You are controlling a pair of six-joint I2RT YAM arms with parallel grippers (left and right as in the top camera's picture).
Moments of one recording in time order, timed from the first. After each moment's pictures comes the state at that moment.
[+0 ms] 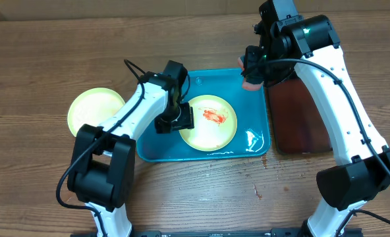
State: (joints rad) left arm -0.38 1.95 1.37 -0.96 0.16 -0.49; right arm 0.32 1.91 2.05 -1.38 -0.16 0.39
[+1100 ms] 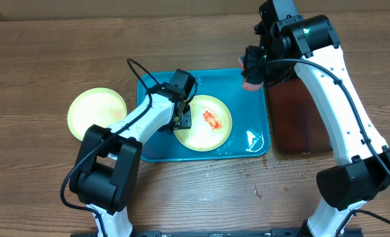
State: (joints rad) left arm -0.42 1.94 1.25 -0.75 -0.07 -0.50; right arm 0.32 1.91 2.05 -1.38 -0.16 0.39
